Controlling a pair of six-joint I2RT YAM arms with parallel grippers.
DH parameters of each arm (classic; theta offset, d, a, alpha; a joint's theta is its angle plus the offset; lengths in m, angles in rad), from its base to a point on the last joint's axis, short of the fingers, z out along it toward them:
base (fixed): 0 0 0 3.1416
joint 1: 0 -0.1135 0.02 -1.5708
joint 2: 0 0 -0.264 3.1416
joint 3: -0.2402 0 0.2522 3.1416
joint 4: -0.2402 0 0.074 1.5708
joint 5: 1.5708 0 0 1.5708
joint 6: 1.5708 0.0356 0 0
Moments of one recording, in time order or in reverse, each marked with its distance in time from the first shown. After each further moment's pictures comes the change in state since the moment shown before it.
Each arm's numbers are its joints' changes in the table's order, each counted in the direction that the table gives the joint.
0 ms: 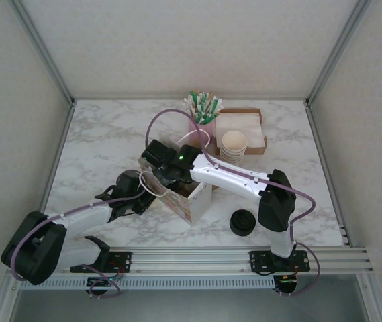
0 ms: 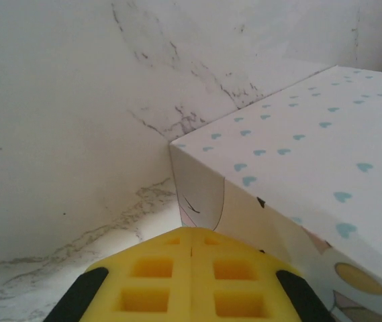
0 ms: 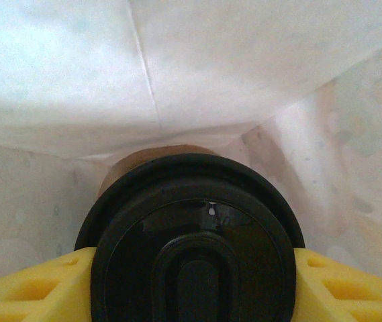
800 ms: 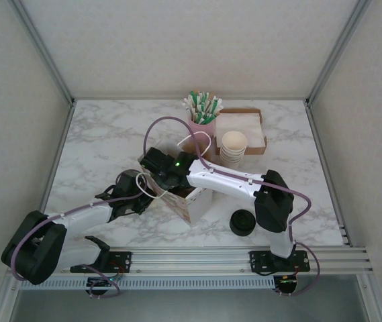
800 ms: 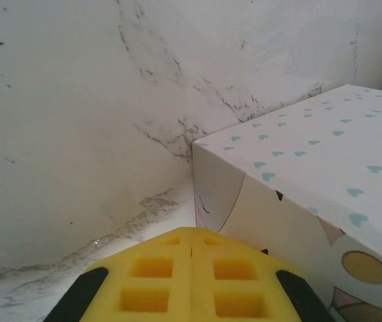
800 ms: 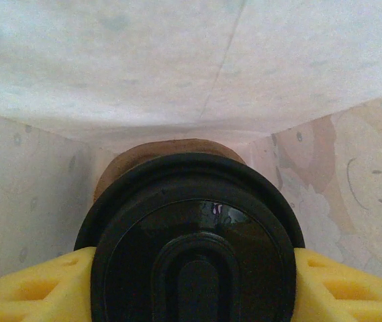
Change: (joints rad) left arm 0.000 -0.002 -0.008 -0.010 -0.026 0.005; right arm -0.022 -0.013 0.063 0.056 0.033 -0.031
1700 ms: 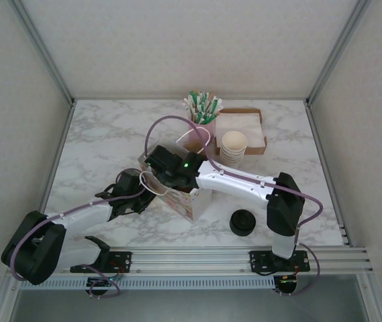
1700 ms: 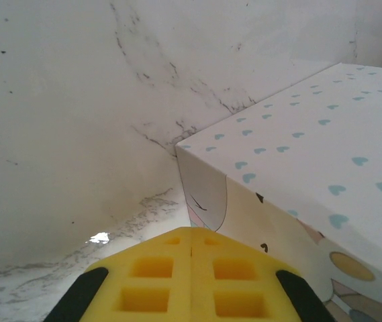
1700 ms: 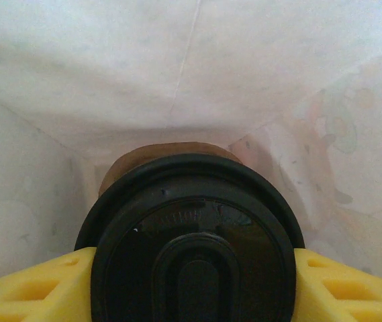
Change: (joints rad) left arm 0.000 0.001 -0.017 -0.035 -0.005 0.023; right arm 0.000 0.087 0.076 0.095 0.043 -0.128
